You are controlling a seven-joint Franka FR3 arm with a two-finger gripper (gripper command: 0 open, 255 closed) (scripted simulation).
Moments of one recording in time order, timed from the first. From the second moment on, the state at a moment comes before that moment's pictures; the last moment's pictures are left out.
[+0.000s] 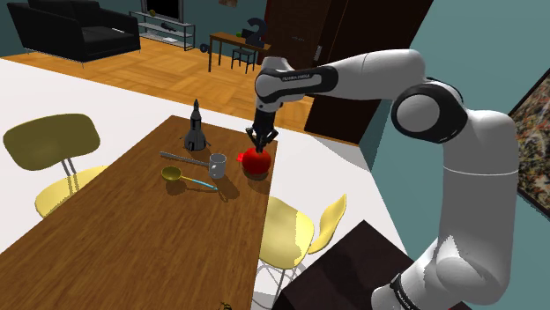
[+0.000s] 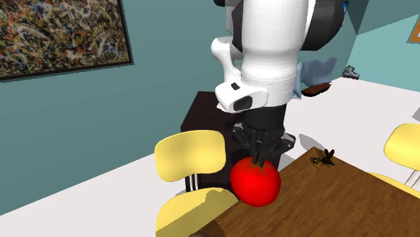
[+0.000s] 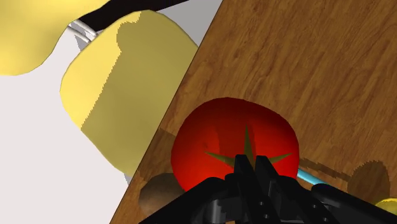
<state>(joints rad) 0.02 0.54 0.06 -1.49 0.05 1.90 0.44</state>
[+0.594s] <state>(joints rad) 0.13 0.41 0.11 -1.70 0.06 1.99 0.59</state>
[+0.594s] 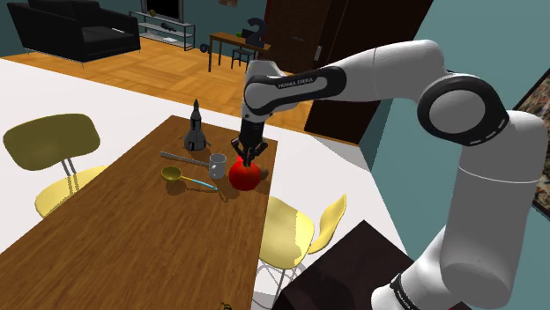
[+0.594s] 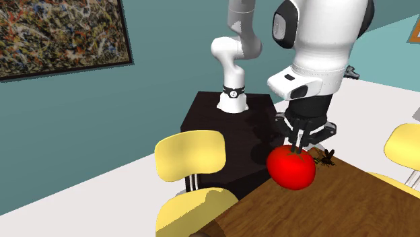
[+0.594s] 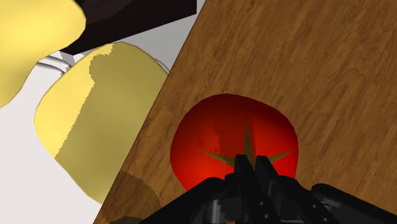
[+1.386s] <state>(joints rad) 0.29 0.33 0.20 -1.84 0.07 2.07 0.83</state>
